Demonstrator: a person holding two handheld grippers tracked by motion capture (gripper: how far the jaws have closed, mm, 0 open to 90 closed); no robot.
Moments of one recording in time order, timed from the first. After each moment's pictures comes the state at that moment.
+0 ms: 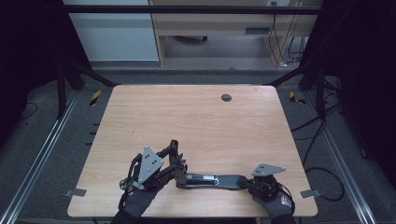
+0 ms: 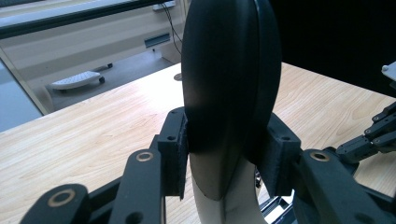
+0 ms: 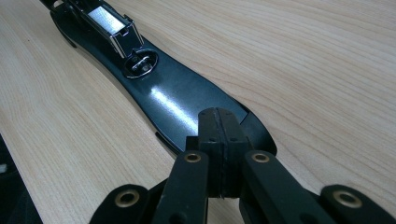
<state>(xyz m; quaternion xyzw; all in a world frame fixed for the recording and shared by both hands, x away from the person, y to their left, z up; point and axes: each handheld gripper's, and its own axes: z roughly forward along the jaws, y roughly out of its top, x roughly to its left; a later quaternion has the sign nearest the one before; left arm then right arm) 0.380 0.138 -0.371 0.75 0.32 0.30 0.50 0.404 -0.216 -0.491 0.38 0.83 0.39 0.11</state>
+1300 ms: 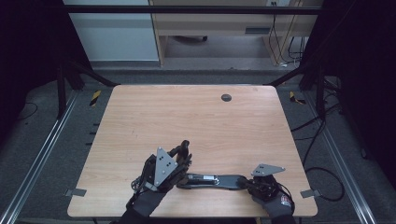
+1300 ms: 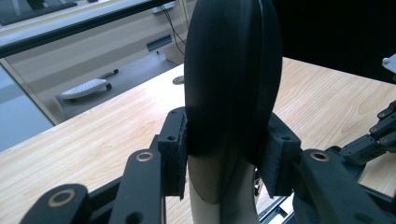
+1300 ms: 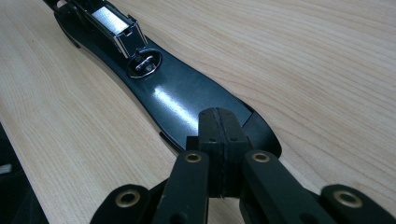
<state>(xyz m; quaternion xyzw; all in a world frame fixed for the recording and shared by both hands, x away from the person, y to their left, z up) 0.378 0.111 -0.370 0.76 0.30 0.32 0.48 0.403 -0.215 -0.491 0.38 0.83 0.40 0.11</state>
